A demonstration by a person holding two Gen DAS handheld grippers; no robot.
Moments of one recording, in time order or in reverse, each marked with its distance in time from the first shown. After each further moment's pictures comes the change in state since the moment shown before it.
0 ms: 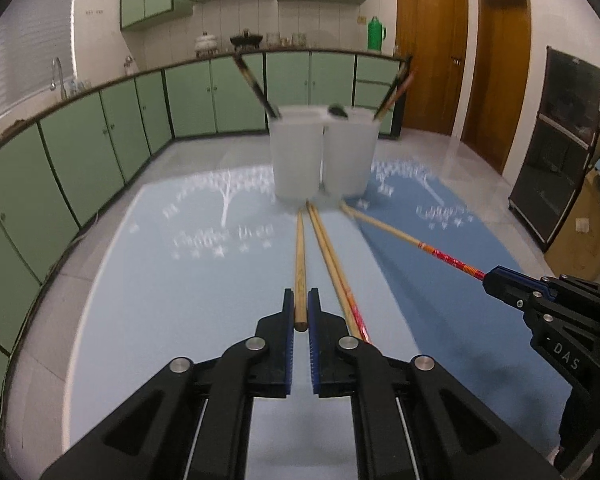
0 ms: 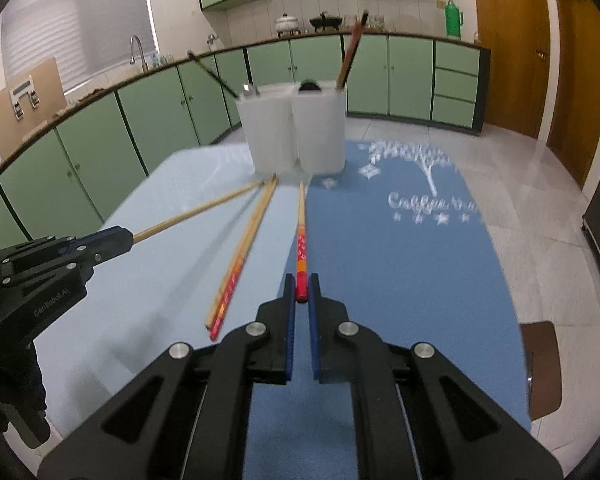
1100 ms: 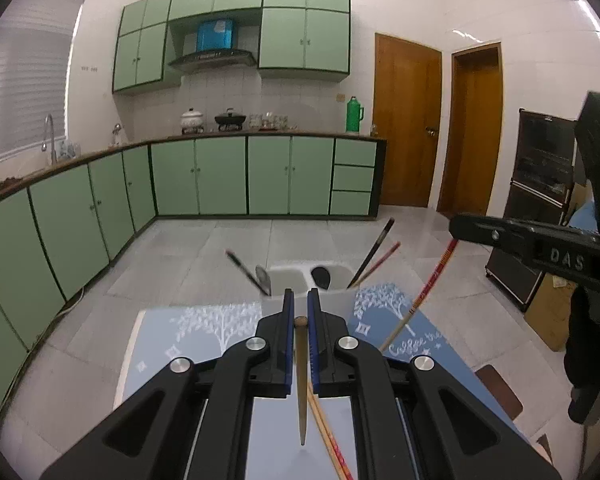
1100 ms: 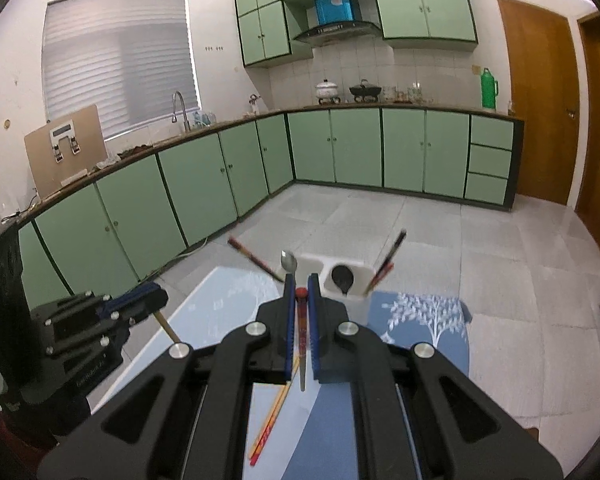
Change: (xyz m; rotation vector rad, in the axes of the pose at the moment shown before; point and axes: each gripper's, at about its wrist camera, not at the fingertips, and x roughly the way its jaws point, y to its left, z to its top) left arm -0.049 0.011 0.130 0.021 -0.277 -0.085; right arm -0.062 -0.001 0.188 -0.078 -0.200 0.130
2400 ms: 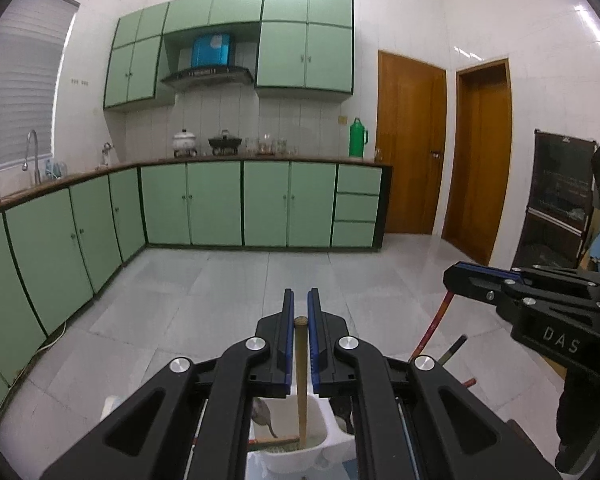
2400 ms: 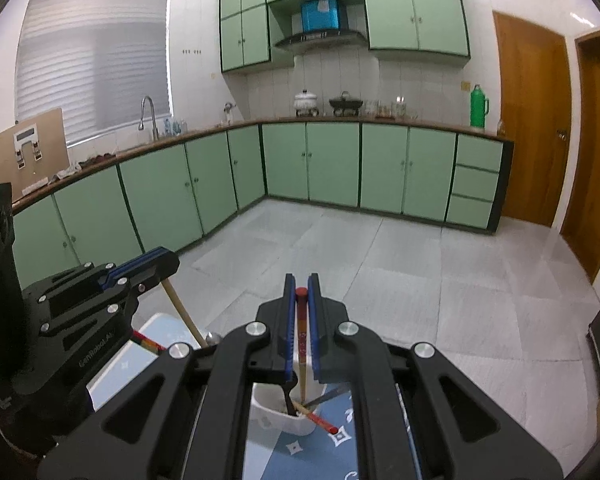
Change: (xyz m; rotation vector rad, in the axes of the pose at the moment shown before) left arm 0.151 0.013 0.075 -0.006 -0.072 -0.003; right arm 0.121 -0.052 0.074 -0.030 -0.016 -0.097
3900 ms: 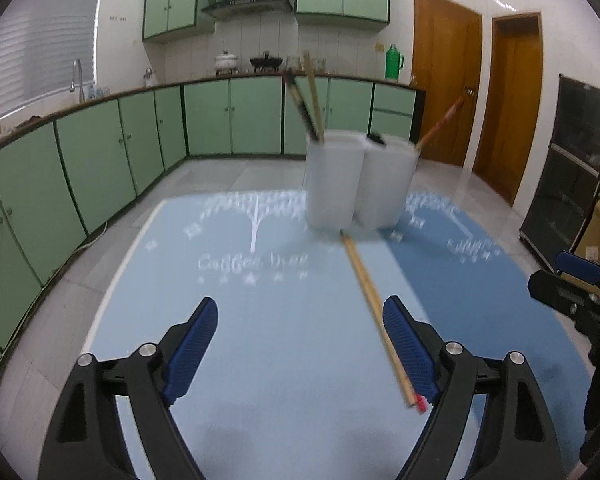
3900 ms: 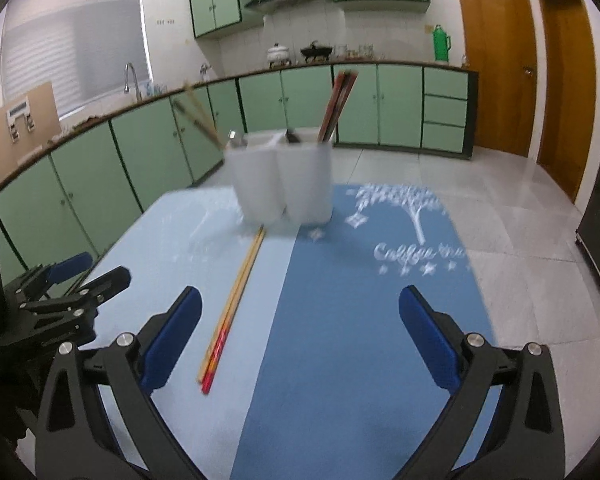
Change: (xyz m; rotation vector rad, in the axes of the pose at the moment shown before) left arm -0.132 0.015 -0.215 -0.057 0.266 0.132; right arm -0.101 0.055 -0.251 0.107 0.133 -0.065
